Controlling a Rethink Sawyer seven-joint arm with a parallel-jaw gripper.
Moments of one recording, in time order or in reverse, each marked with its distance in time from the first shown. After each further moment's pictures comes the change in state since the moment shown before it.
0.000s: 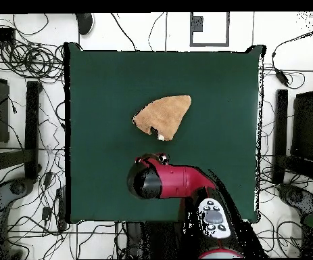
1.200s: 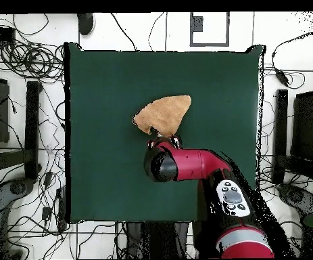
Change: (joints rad) arm -0.108 0.070 0.080 -0.129 -0.107 -0.040 0.000
